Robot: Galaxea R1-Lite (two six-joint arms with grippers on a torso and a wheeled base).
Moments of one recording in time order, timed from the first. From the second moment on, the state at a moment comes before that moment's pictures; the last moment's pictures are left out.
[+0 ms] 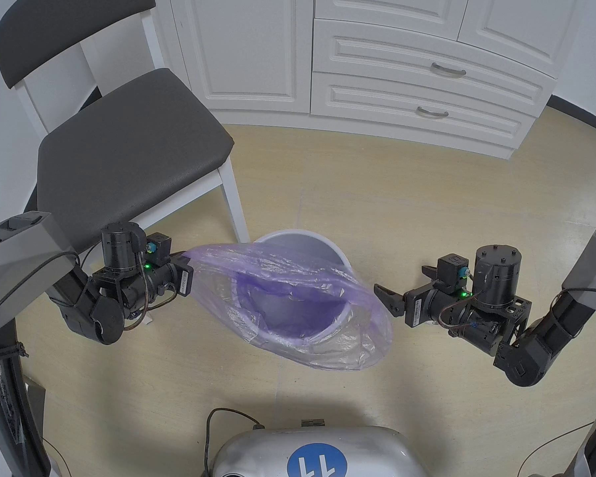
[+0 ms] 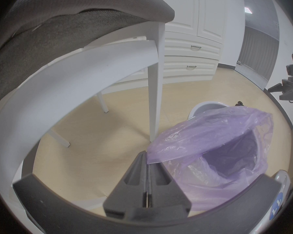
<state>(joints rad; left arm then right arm) -0.17 2.19 -0.88 -1.02 -0.09 0.24 0.46 2.01 -0.60 -1.19 -0.05 0.01</state>
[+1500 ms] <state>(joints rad) -0.24 2.29 -0.98 -1.06 -0.06 0.10 0.74 2.23 -0.54 -1.55 -0.21 -0.05</state>
